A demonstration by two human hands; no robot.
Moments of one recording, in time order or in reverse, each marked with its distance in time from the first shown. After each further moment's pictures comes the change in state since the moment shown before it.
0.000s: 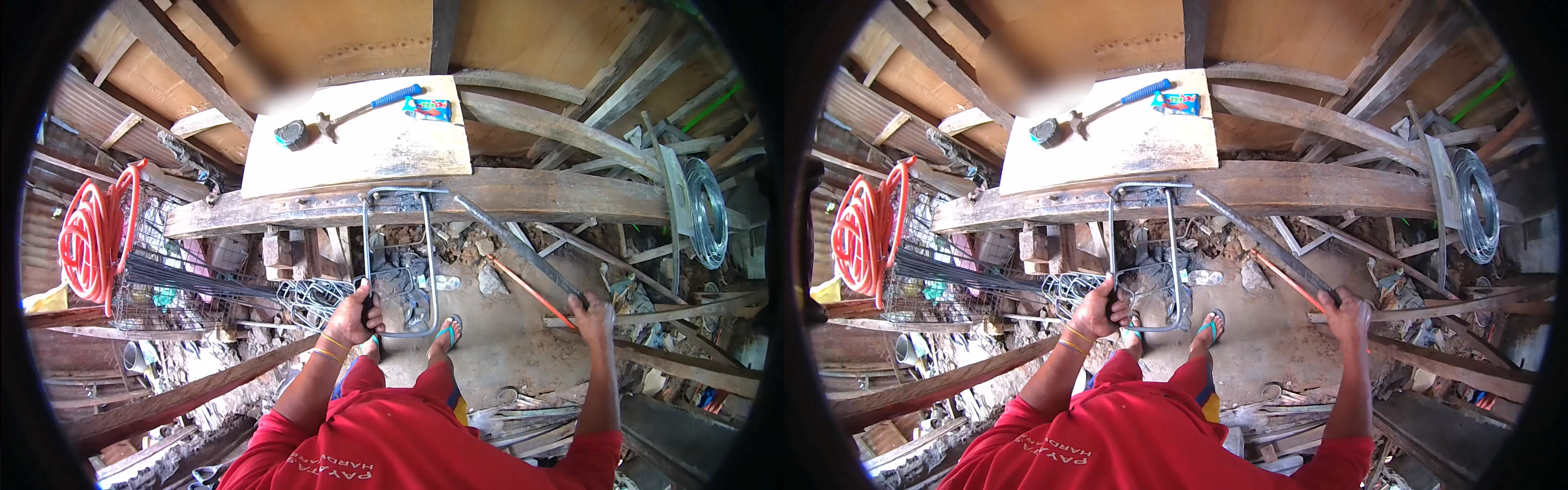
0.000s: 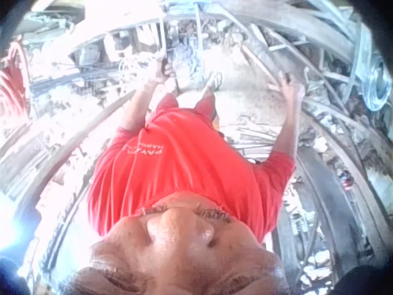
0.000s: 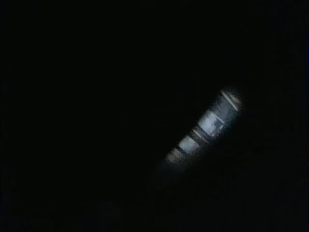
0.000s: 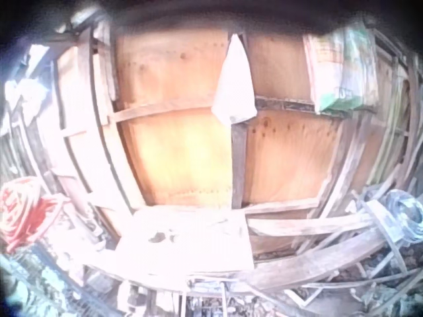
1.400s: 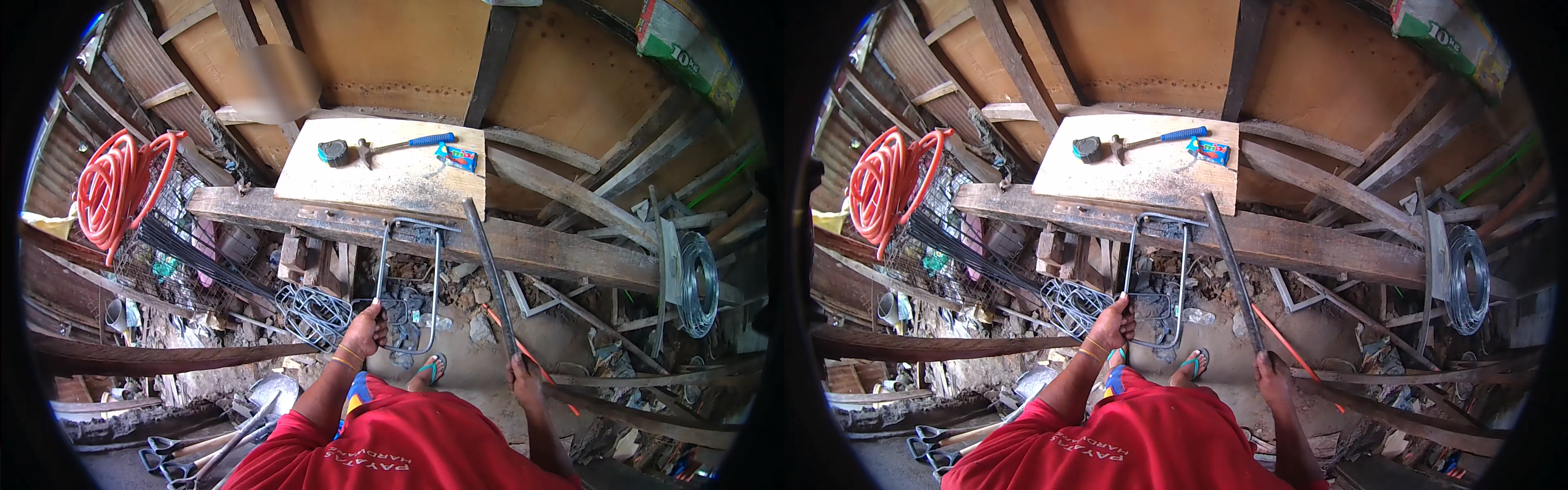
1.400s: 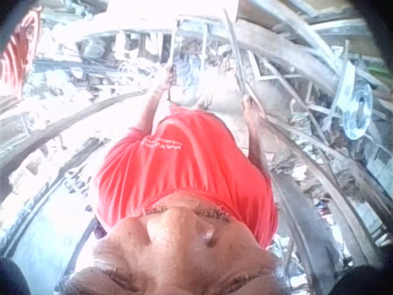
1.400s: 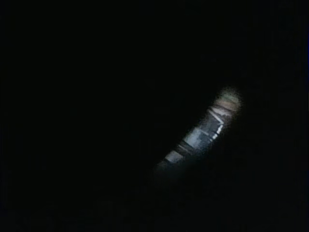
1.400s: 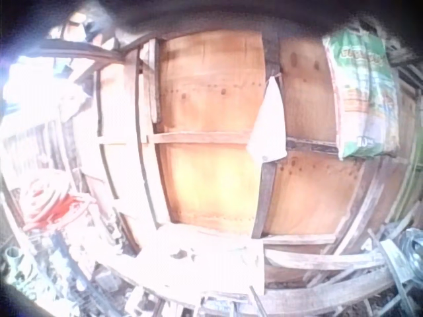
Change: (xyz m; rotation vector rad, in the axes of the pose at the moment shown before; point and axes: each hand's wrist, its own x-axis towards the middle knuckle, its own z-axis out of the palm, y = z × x) left_hand 0.011 -0.034 0.012 0.018 0.131 0.214; right_hand -0.069 -0.057 0.054 0.970 -0.429 0.173
